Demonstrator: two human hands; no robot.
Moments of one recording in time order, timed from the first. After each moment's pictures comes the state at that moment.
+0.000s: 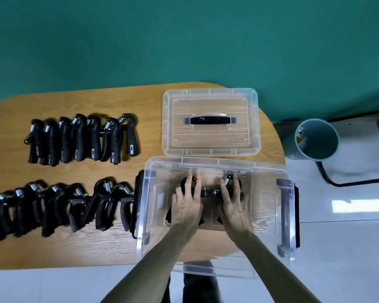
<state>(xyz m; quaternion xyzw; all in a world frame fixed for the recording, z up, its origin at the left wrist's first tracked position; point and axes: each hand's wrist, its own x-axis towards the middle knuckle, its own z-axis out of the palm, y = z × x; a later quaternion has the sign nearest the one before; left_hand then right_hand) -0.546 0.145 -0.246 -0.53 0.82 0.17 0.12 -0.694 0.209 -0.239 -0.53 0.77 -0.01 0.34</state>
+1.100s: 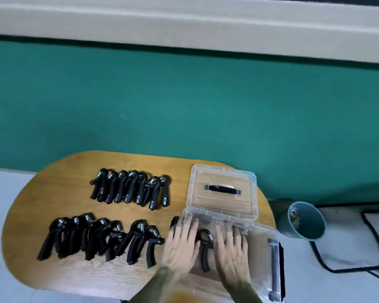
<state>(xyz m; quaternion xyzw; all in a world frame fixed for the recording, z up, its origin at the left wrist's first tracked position) -0.472 0.114 -0.065 -0.51 0.84 0.18 0.09 -0.639 0.174 -0.060 -0.64 0.76 0.00 0.11</state>
